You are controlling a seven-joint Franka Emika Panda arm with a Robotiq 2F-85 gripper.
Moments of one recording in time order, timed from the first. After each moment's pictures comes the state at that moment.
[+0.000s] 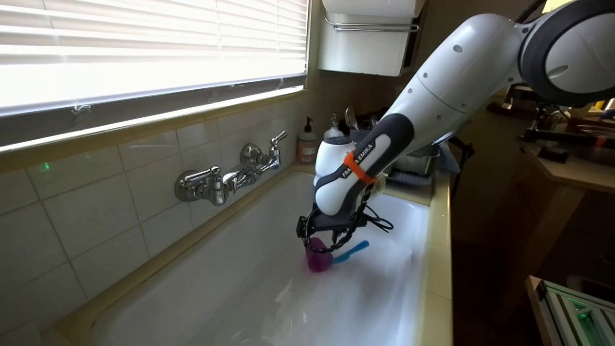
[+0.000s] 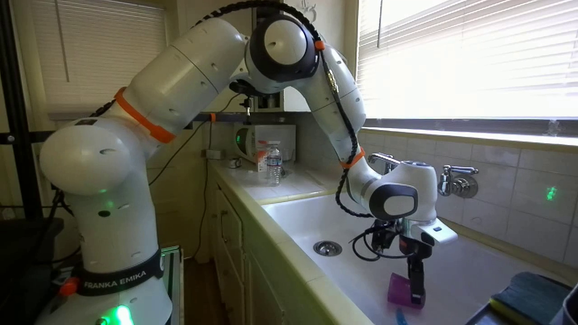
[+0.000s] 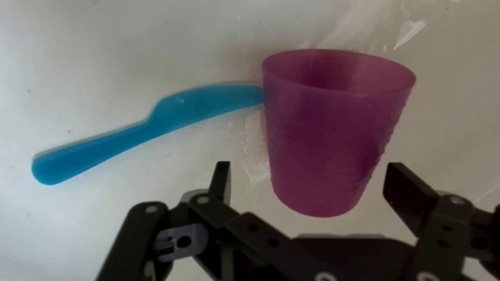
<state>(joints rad) -0.03 0.77 -0.16 -1.85 0.17 2.71 0.52</state>
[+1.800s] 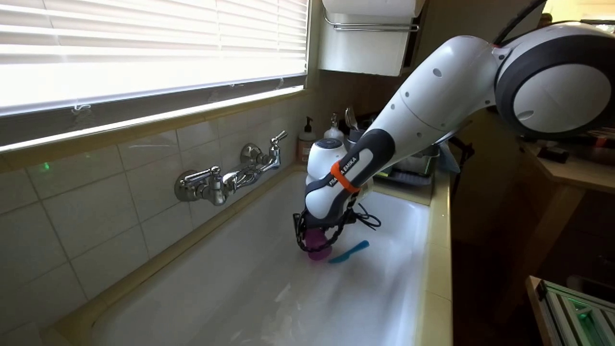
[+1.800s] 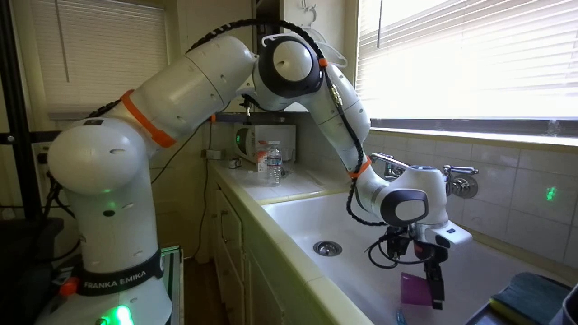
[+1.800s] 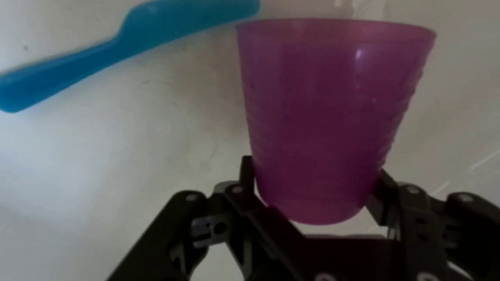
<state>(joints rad) 0.06 0.88 -0.28 -1.71 0.19 2.73 0.52</state>
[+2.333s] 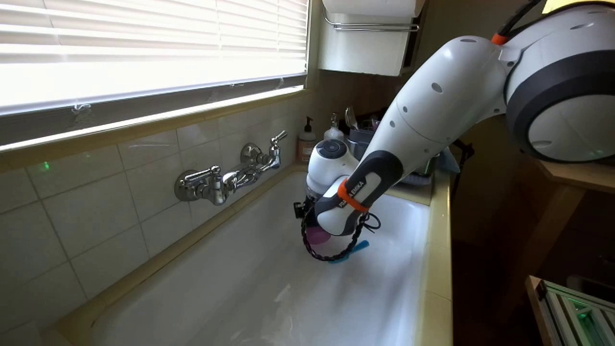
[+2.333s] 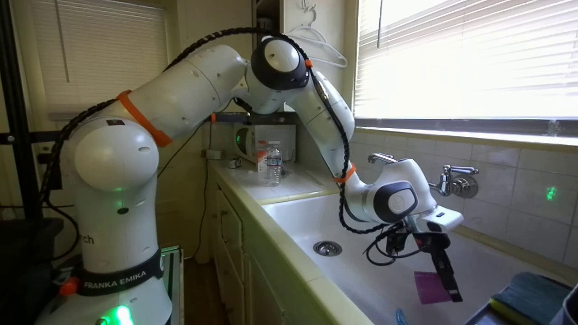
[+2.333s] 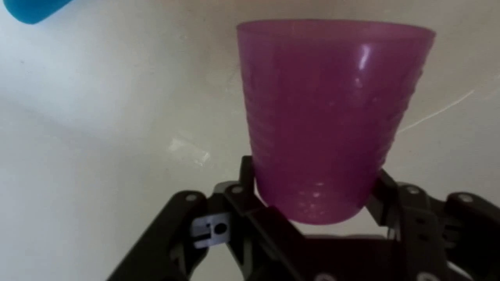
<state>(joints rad) 0.30 0.91 -0.54 -1.81 0.09 2.95 0.76</state>
